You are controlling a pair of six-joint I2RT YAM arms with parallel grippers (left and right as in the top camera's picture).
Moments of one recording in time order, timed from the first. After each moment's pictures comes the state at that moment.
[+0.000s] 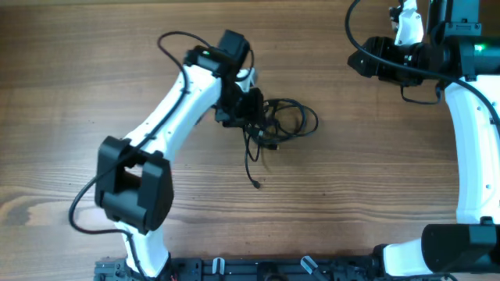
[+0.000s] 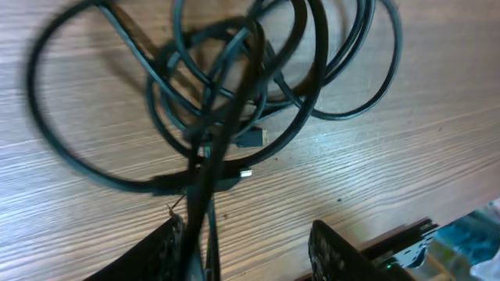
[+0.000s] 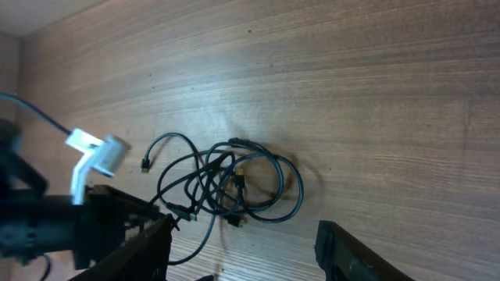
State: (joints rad) left arm -0.44 1.97 1.64 -1.14 0.40 -0.39; right arm -0.03 1.63 1.75 -1.17 -0.44 0.17
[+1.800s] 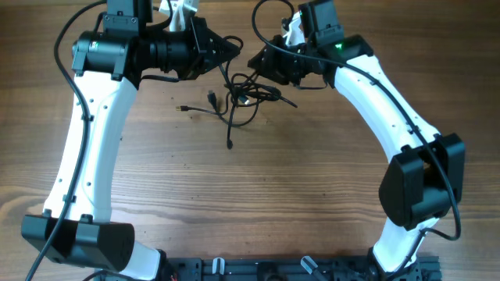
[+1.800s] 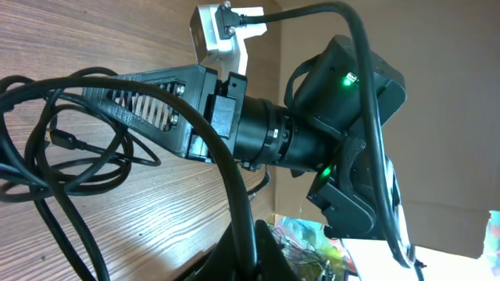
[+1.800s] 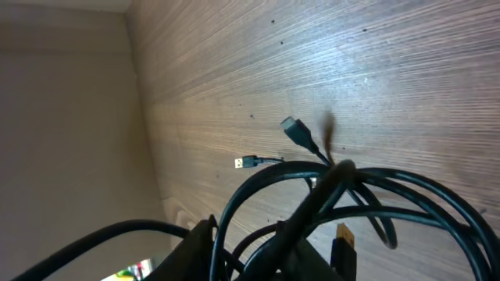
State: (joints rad) left arm -0.15 1.68 1.81 -0.98 0.91 -0.65; right arm 0.36 1.95 1.68 -0.63 -0.65 0.81
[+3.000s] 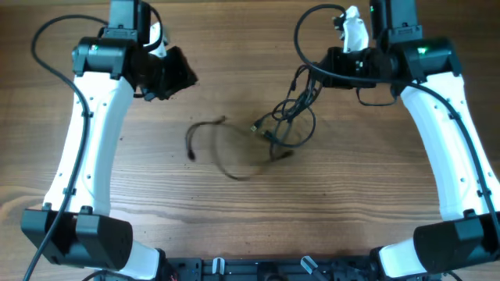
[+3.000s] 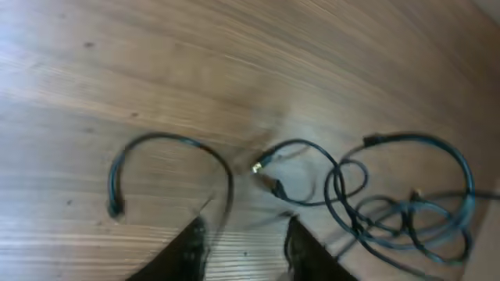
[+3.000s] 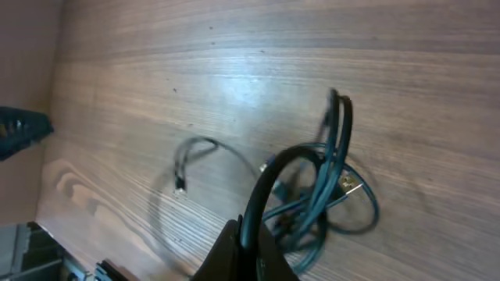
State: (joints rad) left arm -0.10 1.68 1.71 -1.18 0.32 -0.48; right arm 0.19 1.66 1.69 -1.07 -0.49 0.21
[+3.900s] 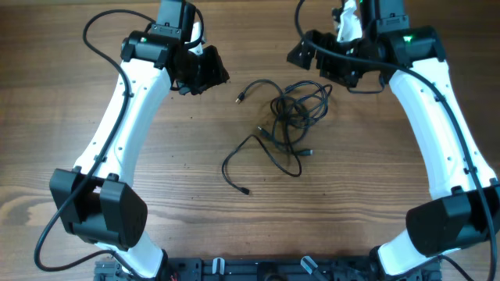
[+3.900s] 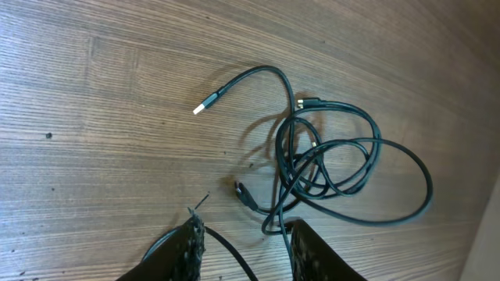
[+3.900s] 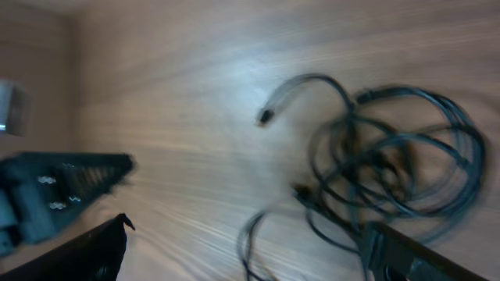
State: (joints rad) left arm -0.24 1.82 1.71 -1.04 0.32 -0.54; right arm 0.20 1.75 1.75 -1.05 -0.47 0.44
